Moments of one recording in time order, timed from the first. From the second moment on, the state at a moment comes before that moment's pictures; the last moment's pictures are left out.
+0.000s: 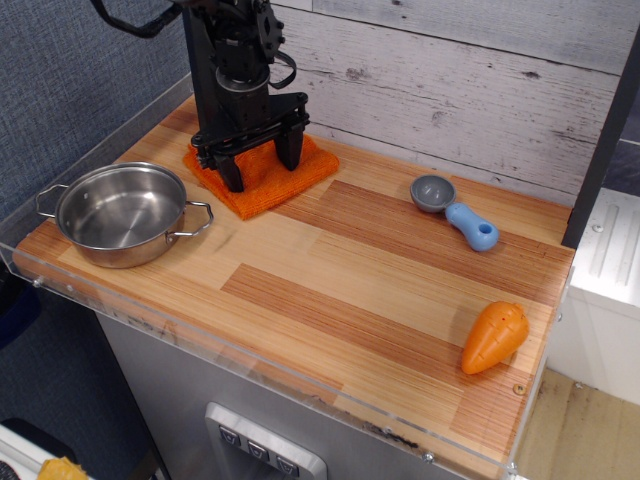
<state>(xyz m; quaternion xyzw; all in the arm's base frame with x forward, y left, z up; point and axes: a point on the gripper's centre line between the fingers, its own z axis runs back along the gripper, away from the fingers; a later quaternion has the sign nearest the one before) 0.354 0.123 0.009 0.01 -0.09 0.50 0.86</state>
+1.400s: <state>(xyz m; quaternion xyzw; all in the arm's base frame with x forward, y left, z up) 0.330 0.117 0.108 -0.05 -0.14 0.51 0.85</state>
